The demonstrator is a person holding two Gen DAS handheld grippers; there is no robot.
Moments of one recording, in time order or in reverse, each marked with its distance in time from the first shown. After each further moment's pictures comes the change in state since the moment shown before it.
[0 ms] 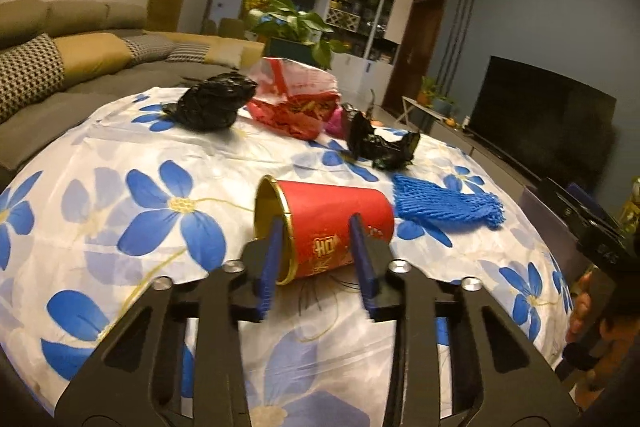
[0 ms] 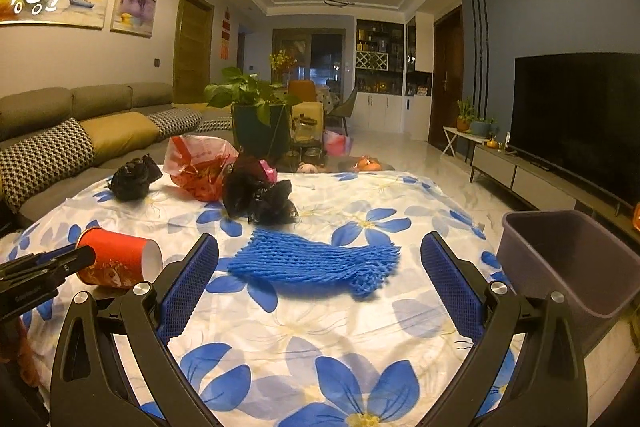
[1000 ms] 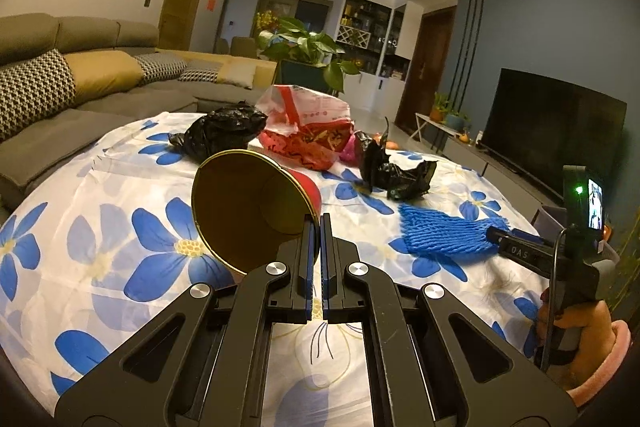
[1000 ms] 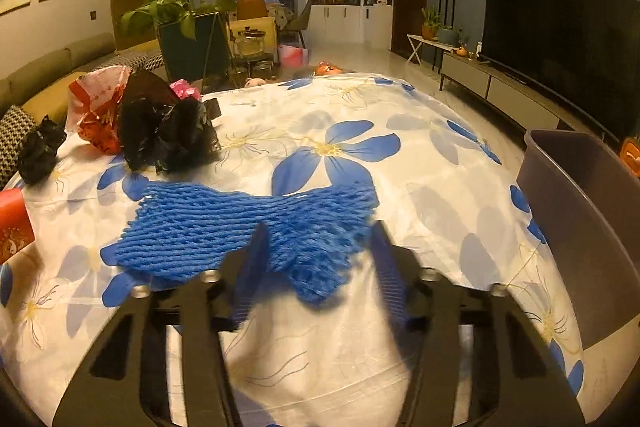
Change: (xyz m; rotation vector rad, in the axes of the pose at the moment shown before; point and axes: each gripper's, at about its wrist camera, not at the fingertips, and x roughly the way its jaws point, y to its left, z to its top) left arm 0.010 -0.001 0.021 -0.002 -0.072 0.062; right arm 0.112 -0.034 -0.021 0.097 0.332 -0.122
